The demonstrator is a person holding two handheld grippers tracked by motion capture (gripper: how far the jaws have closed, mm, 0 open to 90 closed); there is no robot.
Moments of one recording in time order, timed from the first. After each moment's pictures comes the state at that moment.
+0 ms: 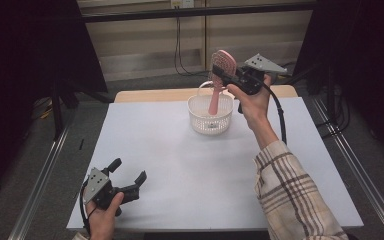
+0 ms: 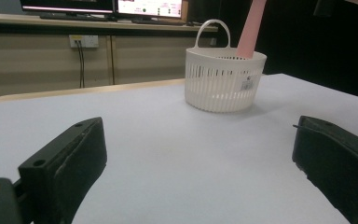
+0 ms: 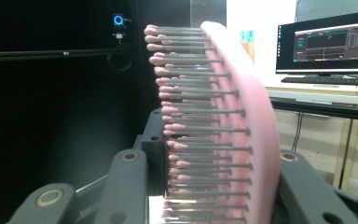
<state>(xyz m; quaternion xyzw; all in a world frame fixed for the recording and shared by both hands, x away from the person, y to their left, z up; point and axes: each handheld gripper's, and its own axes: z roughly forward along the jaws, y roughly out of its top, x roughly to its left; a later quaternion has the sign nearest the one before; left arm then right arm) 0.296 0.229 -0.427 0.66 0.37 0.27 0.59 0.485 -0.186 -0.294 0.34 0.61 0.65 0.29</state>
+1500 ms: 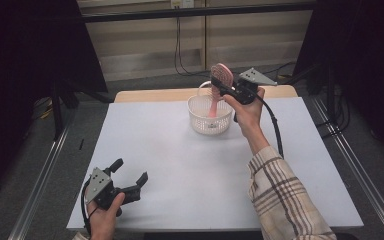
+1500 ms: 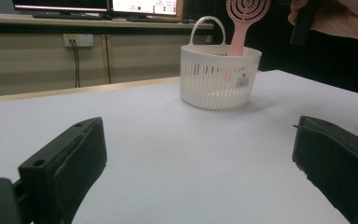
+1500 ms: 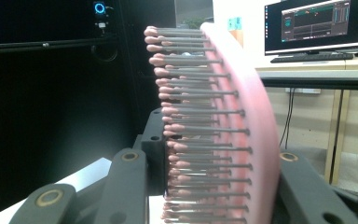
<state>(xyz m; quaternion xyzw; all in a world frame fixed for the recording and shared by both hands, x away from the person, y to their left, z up) 0.296 0.227 -0.427 0.67 0.37 0.27 0.59 0.498 -0.181 -0.344 0.38 0.60 0.64 0.28</state>
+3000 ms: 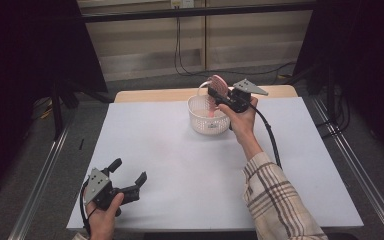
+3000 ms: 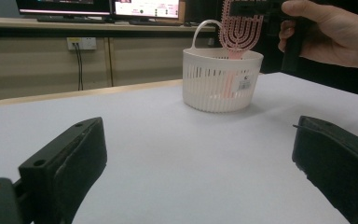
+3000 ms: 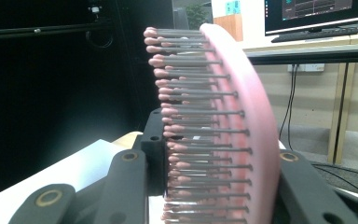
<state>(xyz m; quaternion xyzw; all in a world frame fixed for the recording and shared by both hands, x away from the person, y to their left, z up) 0.295 0.228 -0.426 0.66 0.37 0.27 0.59 0.504 -0.172 -0.382 0.40 0.61 0.63 0.26</state>
